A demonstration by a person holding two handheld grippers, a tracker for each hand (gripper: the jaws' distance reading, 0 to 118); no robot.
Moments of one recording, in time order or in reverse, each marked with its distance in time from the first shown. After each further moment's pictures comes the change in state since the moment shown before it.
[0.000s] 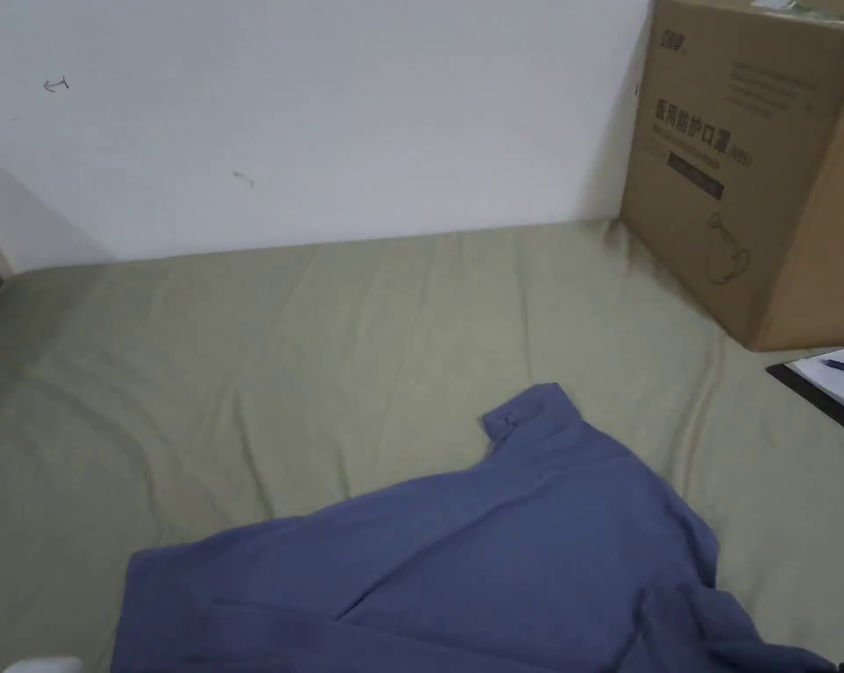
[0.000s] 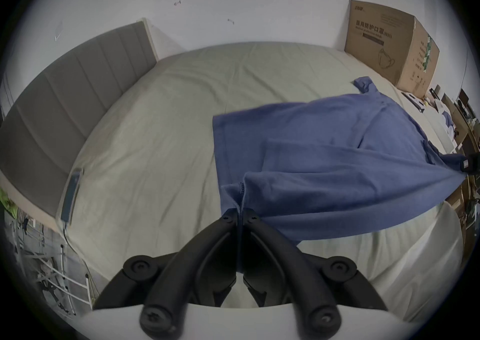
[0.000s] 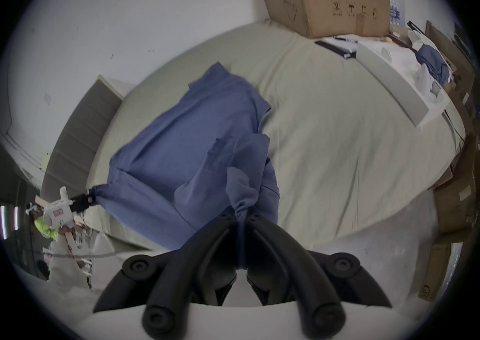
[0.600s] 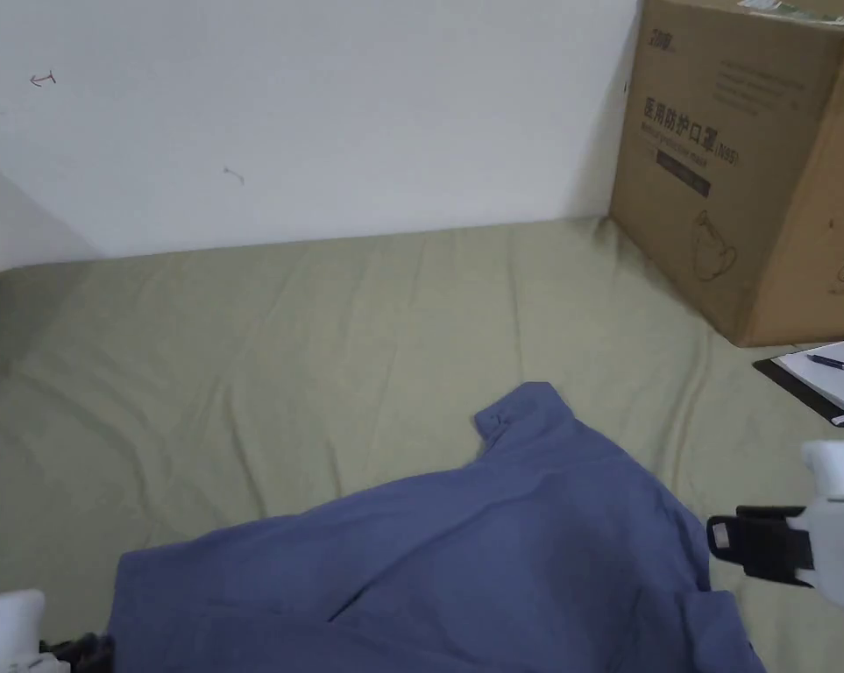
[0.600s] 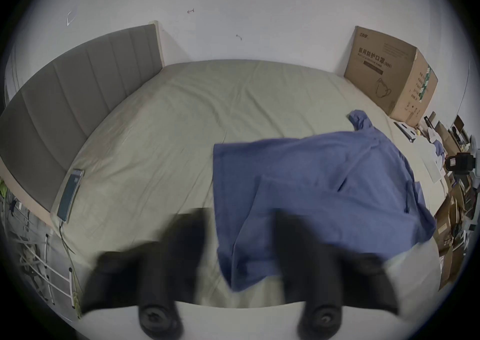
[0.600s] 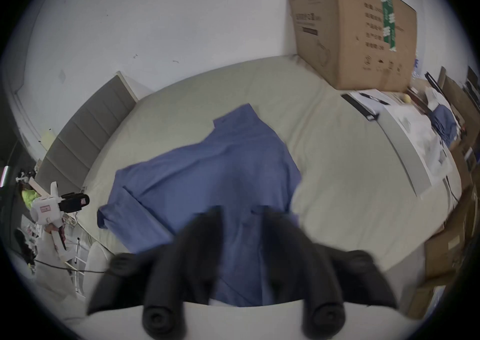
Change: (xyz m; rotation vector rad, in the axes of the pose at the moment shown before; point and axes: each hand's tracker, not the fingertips) left arm -0.003 0.055 0.022 0.107 -0.047 0.095; right arm -0.064 0.095 -0.009 0.180 0.010 0.167
